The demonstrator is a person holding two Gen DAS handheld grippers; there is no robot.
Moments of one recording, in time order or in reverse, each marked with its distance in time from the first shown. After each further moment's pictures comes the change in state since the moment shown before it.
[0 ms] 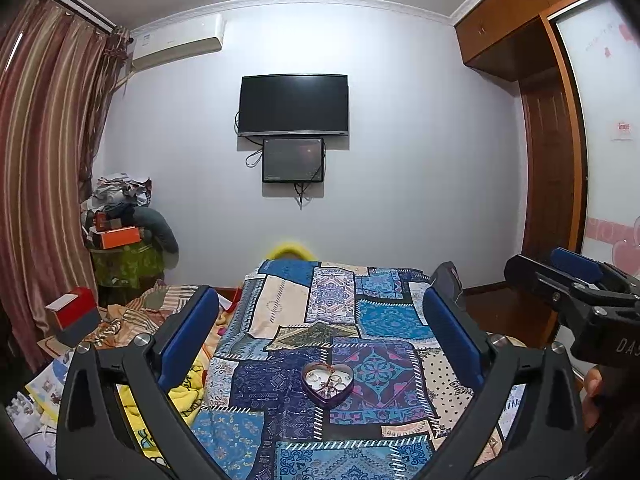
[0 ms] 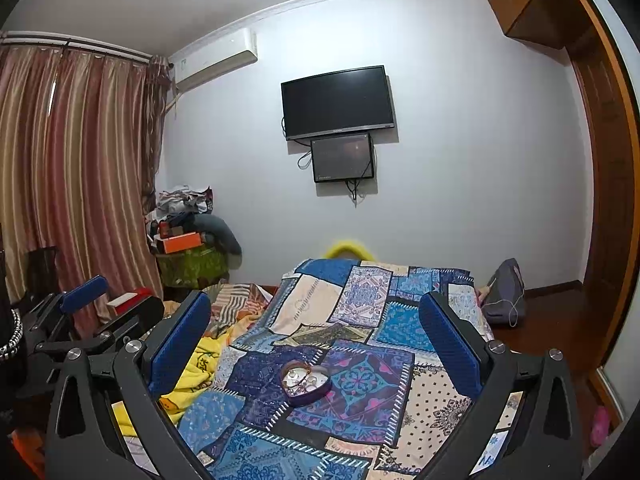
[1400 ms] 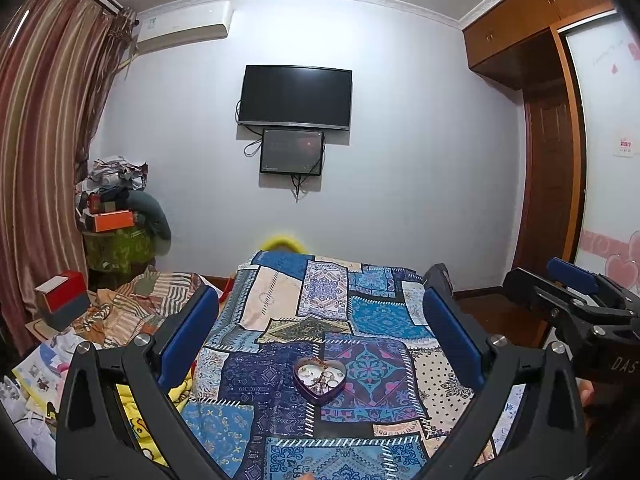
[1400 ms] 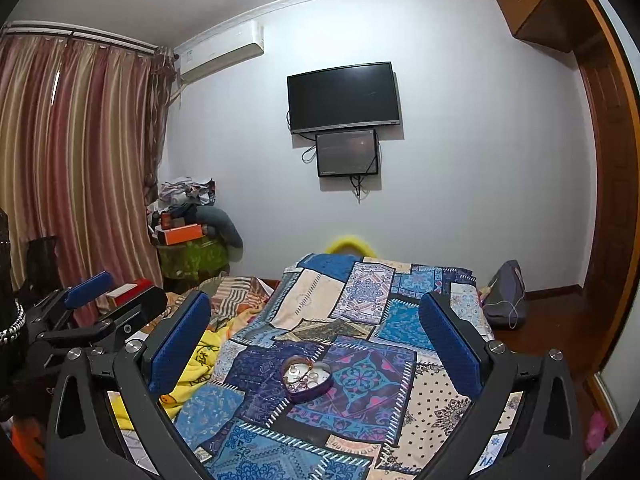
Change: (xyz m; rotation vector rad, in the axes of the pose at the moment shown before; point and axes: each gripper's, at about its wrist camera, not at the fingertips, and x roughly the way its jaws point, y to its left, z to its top) left arm 0.007 0.012 -0.002 -0.061 0.020 -0.027; right arm 0.006 0.007 0.005 -0.023 0.021 0.004
